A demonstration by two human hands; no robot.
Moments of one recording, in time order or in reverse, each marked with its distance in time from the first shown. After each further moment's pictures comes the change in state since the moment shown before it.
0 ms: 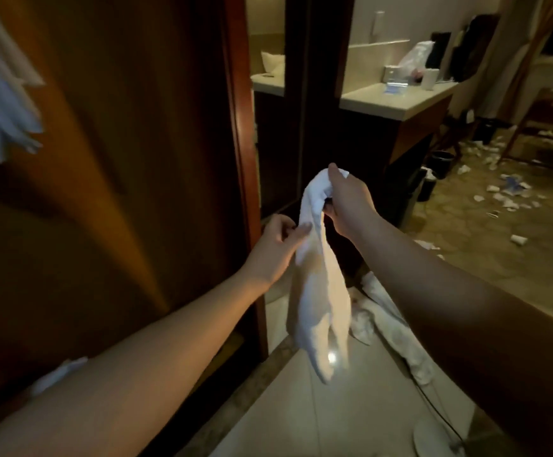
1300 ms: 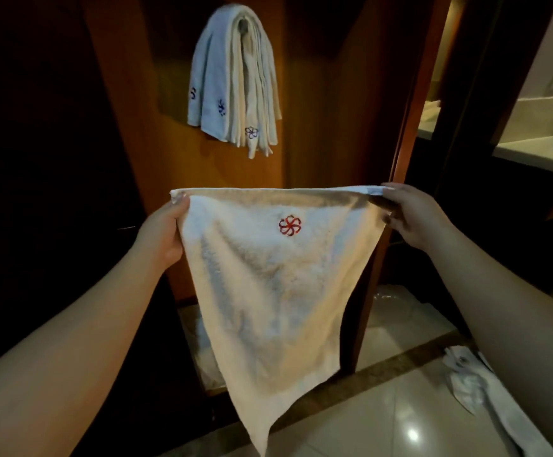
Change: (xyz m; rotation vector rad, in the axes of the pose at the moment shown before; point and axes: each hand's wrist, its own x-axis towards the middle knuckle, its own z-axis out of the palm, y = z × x) left_hand -0.342 0.035 -0.313 -0.540 0.802 0.013; right_hand -0.206 -0.019 0.079 -0.145 -0.480 -0.121
